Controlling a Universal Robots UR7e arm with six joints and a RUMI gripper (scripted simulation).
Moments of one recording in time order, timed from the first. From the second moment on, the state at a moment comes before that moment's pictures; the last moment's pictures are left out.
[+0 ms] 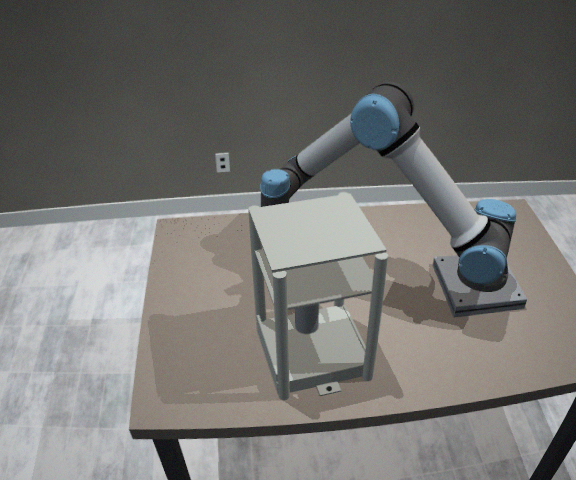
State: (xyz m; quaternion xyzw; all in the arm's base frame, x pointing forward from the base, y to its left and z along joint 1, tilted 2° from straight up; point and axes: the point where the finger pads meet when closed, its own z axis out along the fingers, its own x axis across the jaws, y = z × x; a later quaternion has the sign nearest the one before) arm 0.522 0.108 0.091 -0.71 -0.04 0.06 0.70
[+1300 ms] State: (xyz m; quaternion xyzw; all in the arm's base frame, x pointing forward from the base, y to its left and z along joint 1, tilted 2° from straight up) arm 0.526 0.077 0.092 -0.71 -0.04 0.06 0.70
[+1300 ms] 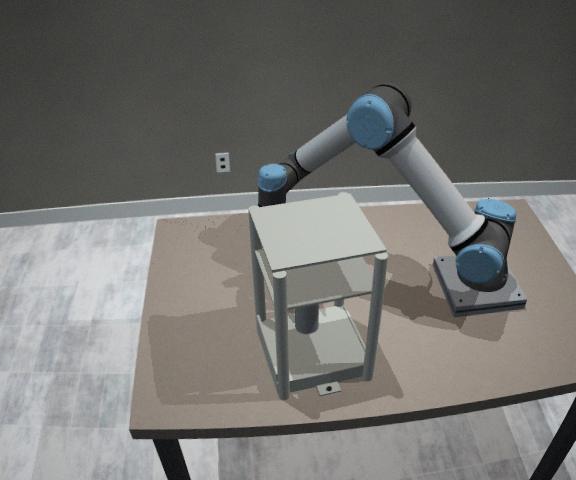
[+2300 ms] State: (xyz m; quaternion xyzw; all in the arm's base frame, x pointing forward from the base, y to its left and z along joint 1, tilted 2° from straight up) arm 0.527 0.070 0.092 -0.71 -0.04 0.06 0.70
